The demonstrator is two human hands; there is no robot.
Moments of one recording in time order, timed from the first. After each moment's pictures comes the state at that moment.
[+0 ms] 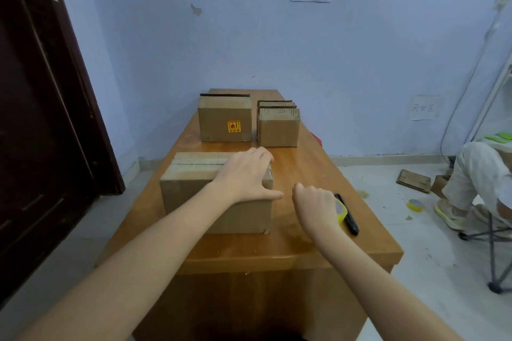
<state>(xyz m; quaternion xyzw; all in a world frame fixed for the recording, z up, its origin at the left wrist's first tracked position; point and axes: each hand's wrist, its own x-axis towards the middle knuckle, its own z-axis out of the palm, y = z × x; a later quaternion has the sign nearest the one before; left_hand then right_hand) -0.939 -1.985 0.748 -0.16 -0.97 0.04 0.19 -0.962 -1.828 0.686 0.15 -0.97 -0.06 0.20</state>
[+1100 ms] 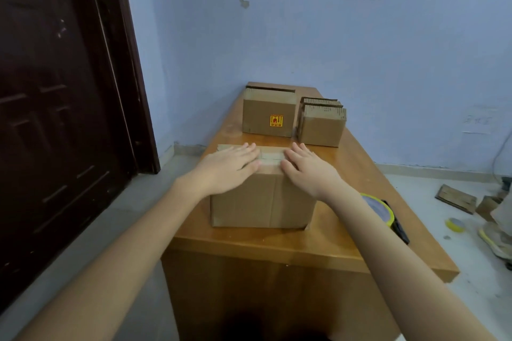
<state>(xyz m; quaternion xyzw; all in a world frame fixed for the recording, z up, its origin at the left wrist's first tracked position) -0.882 -2.095 0.747 -0.03 -1.00 -0.06 0.07 -0.954 -1.912 0.745 0.31 -0.94 0.12 0.04</state>
